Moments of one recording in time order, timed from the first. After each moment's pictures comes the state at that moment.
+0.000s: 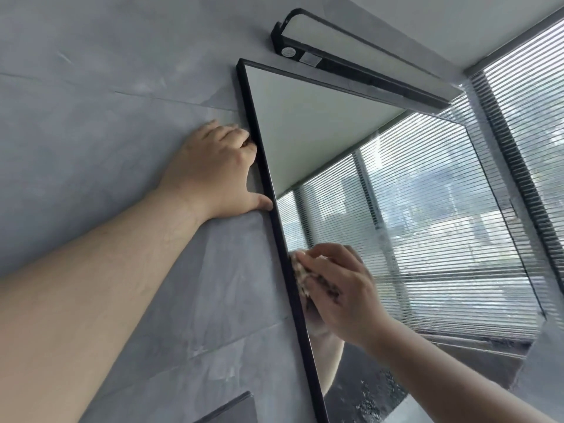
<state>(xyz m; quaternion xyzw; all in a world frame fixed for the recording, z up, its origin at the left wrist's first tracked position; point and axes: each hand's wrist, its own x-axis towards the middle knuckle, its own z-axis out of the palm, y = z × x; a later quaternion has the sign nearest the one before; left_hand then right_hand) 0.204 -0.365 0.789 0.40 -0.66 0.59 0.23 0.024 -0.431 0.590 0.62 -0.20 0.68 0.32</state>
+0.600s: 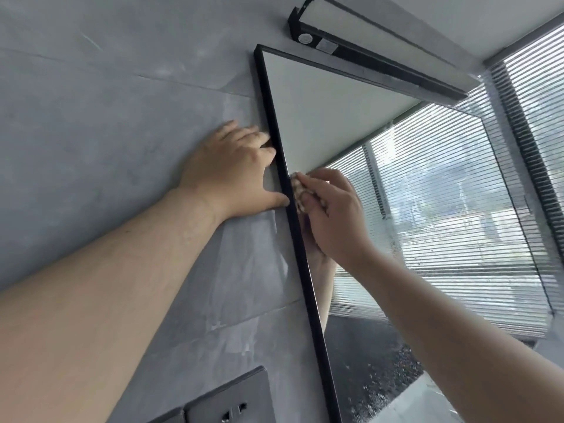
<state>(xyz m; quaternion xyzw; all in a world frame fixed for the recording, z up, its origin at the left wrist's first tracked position) 0.209 -0.362 0.768 0.38 -0.70 0.54 0.25 0.046 -0.428 0.674 0.59 -0.23 0.74 0.24</state>
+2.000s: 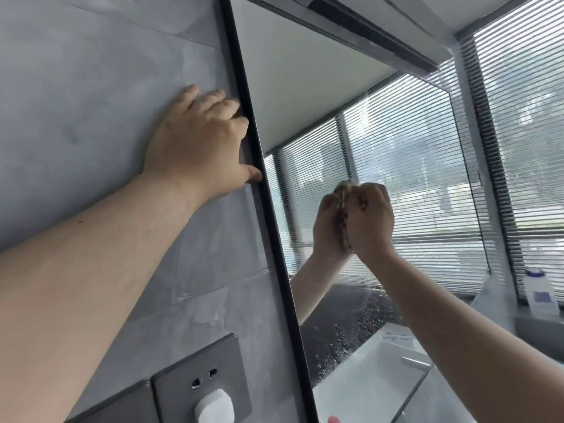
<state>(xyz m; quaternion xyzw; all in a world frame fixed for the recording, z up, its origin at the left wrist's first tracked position) 0.205 -0.374 0.750 0.36 -0.68 0.55 0.31 -0.034 -0.456 0.611 0.43 -0.44 0.78 0.13</state>
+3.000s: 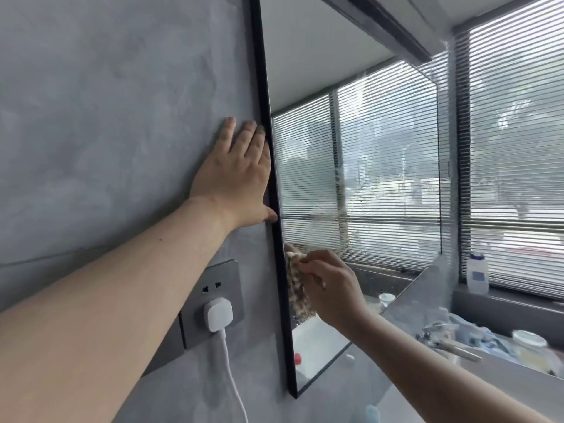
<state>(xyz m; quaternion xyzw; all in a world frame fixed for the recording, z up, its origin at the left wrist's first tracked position) 0.199 -0.360 0.653 0.45 -0.68 0.55 0.14 0.024 -0.369 0.462 0.67 -0.41 0.59 0.17</state>
